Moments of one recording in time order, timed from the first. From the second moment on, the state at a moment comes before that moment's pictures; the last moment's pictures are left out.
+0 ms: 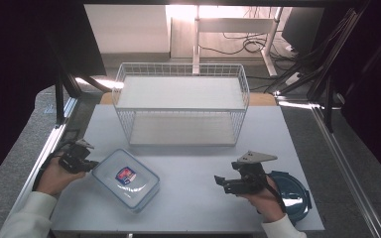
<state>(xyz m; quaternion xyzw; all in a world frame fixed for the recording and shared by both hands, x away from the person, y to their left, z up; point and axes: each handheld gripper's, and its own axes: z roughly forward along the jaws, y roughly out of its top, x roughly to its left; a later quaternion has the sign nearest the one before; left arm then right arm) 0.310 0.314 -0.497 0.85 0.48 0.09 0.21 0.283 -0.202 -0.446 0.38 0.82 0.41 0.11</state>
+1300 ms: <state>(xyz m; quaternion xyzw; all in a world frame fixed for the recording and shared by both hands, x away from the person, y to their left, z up) 0.257 0.220 -0.505 0.85 0.46 0.01 0.26 0.282 -0.207 -0.441 0.40 0.81 0.41 0.12</state>
